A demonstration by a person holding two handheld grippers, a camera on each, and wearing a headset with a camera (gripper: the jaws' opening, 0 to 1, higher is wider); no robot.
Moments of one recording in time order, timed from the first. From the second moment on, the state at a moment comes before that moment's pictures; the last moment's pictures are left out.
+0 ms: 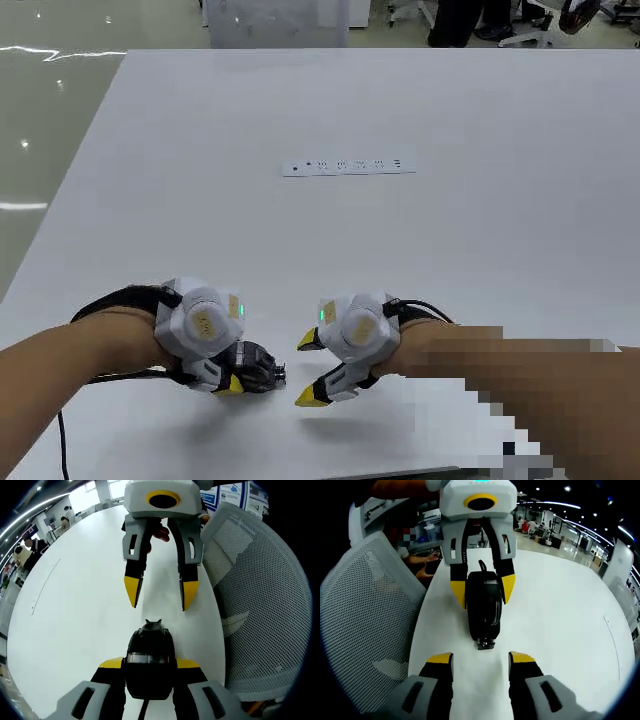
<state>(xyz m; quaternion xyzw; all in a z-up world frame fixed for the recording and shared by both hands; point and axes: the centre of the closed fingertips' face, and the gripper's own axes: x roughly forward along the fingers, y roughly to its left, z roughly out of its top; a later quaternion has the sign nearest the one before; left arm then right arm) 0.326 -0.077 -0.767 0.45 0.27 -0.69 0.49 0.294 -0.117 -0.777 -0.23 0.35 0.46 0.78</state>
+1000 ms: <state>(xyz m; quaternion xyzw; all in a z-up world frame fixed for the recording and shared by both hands) 0.327 -0.075 -0.767 0.44 0.27 -0.69 0.50 0.309 -0.099 -0.799 -0.23 0.36 0.49 0.76</state>
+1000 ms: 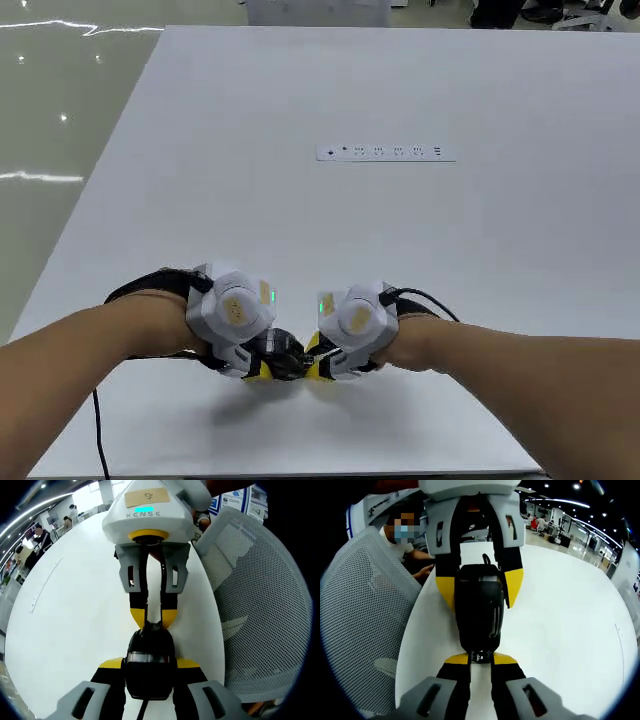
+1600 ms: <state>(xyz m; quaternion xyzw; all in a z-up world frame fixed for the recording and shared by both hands) 0.328 -0.076 -0.766 0.44 0.27 -0.69 0.50 0.309 -0.108 -0.799 -0.22 0.37 0.48 0.76</state>
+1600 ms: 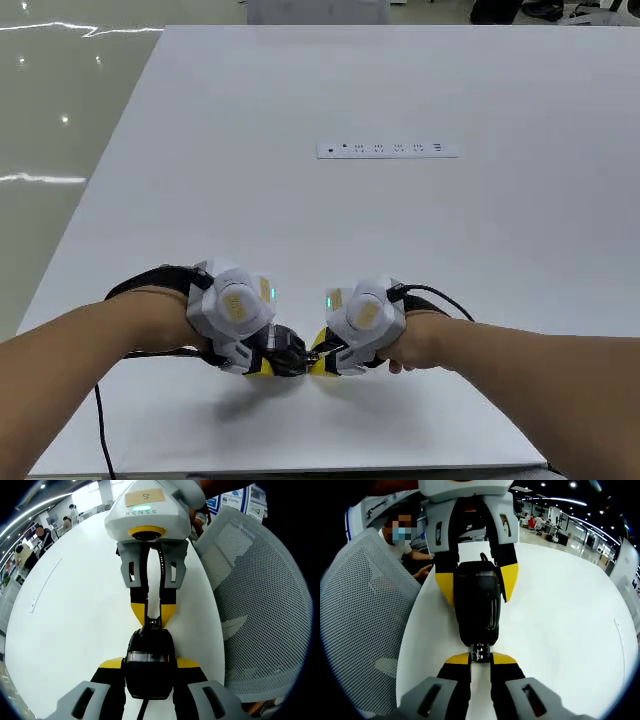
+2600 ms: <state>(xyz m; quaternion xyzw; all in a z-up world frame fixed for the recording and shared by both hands) 0.328 -0.075 -0.765 0.43 0.27 -0.69 0.51 0.313 -0.101 -0.801 -0.23 0.38 0.48 0.75</state>
